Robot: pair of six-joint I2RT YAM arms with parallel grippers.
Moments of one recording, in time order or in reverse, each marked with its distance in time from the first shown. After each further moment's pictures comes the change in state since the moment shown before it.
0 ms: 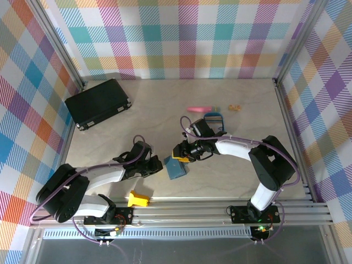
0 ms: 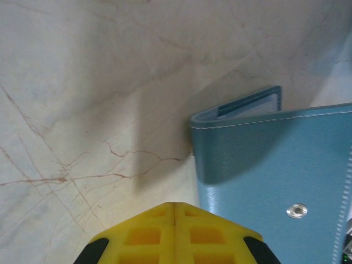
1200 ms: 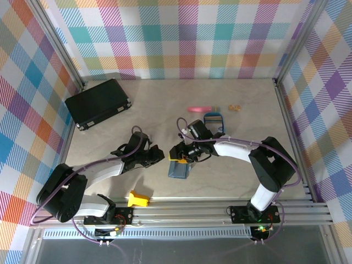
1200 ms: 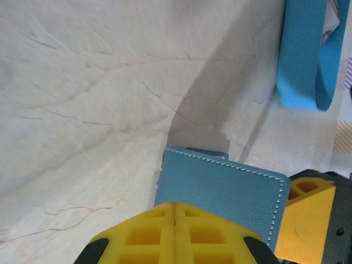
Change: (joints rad) left arm 0.085 -0.039 0.100 -0.023 0.051 0.025; right arm 0.049 -0.008 0.011 0.022 -0.018 -0.038
